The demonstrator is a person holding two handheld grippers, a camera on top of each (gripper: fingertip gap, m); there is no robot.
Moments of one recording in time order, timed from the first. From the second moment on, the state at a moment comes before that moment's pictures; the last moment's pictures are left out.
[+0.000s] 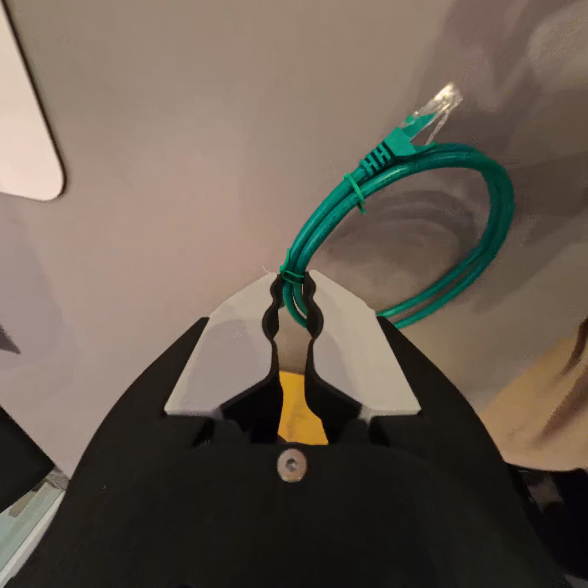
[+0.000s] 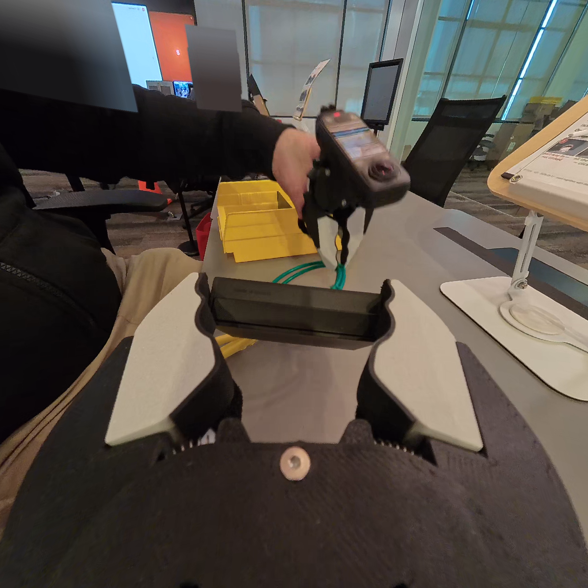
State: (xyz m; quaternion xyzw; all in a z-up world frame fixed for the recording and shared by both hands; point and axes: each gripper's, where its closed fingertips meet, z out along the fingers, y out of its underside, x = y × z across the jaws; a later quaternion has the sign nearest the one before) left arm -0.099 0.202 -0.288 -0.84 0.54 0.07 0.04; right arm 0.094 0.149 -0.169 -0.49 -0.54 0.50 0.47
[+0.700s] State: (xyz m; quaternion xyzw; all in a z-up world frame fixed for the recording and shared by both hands) left arm -0.097 0.216 -0.270 -0.78 0.60 0.11 0.17; right arm 0.093 0.150 -0.173 -0.49 -0.54 0.50 0.47
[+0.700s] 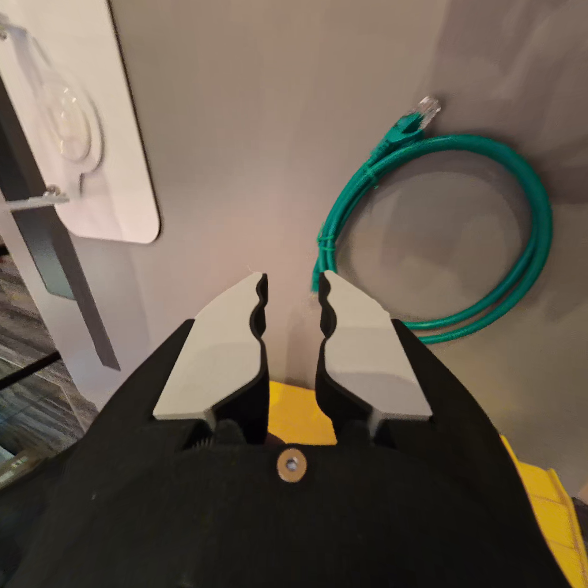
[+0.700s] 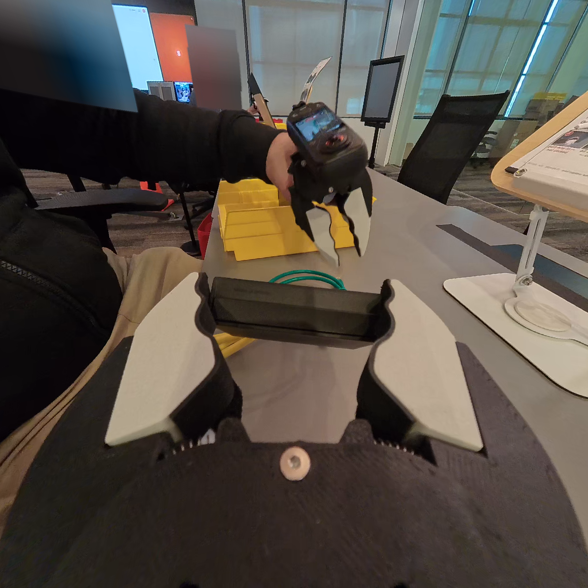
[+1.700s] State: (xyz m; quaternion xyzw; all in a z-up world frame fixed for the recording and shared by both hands) left arm -0.112 0.246 -0.310 -0.80 0.57 0.16 0.10; right arm 0.097 0.150 -0.173 -0.49 -0.54 0.50 0.47
